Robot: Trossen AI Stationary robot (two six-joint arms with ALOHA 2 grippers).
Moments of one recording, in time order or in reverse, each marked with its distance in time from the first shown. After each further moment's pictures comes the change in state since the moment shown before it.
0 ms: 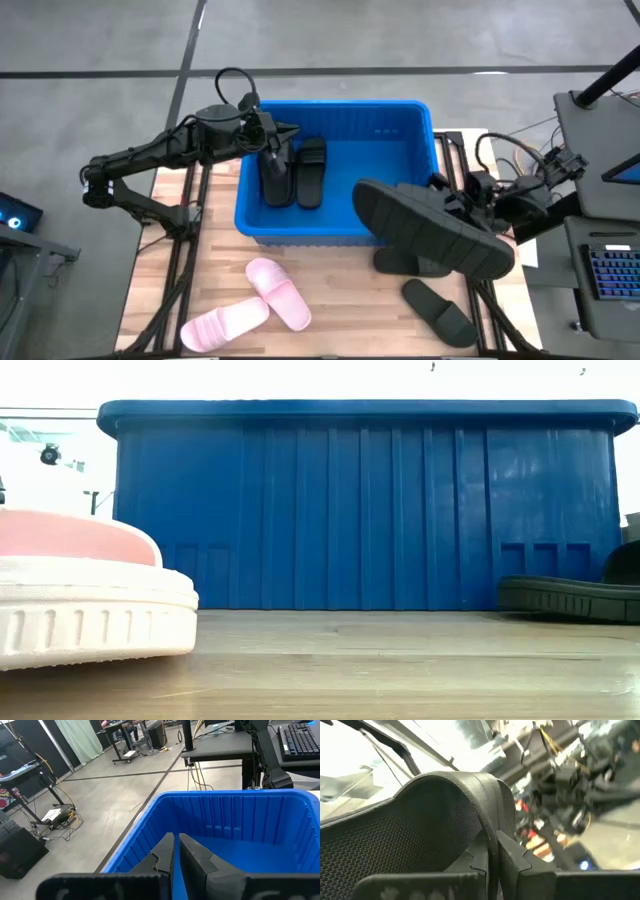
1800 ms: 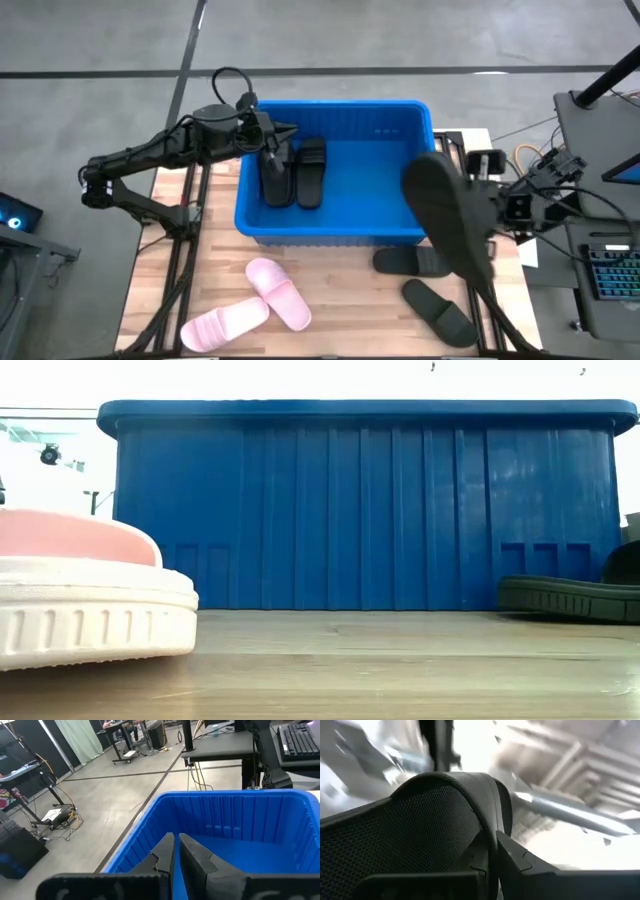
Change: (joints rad) left arm 0.000 -0.014 -0.001 -0.008 0.001 0.000; right arm 0.001 0.058 0.001 0.477 -0.248 -1.072
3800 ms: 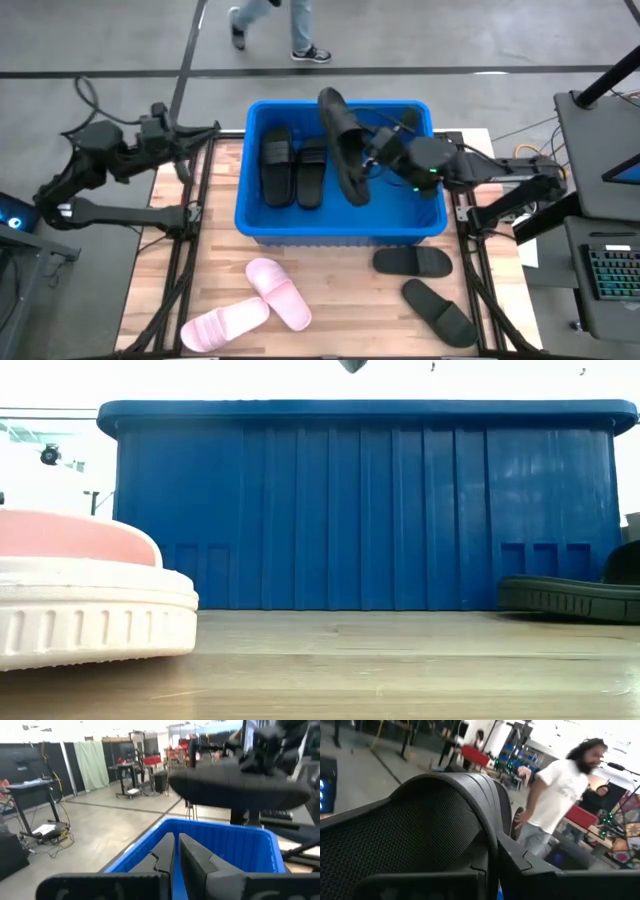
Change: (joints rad) left arm 0.000 -0.596 -0.313 -0.047 0.021 -0.128; right arm -0.504 0.393 0.578 -1.208 0.619 0.415
